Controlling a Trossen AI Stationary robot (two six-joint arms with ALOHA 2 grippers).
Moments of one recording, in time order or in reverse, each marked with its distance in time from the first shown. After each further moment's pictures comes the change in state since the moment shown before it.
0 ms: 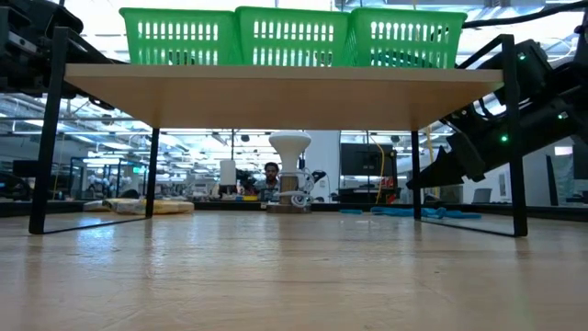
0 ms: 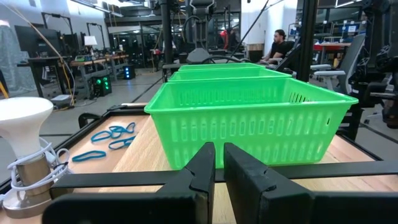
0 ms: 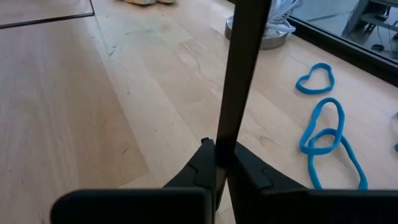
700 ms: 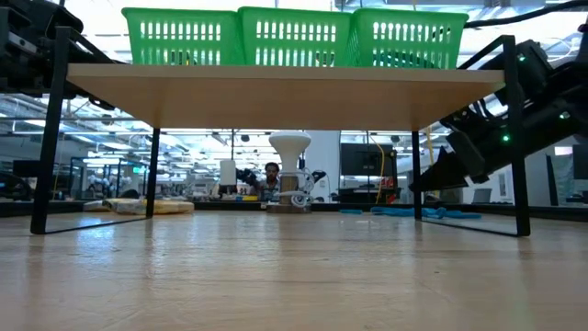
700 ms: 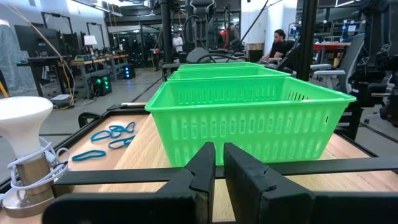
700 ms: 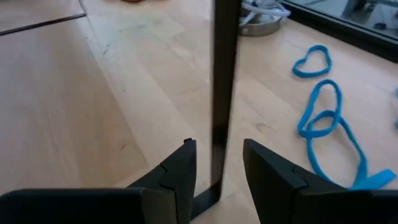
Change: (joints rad) left arm 0.000 0.000 -0.001 -0.001 0.000 0.000; right arm 0.001 -0.034 -0.001 -0.042 -0.018 0.078
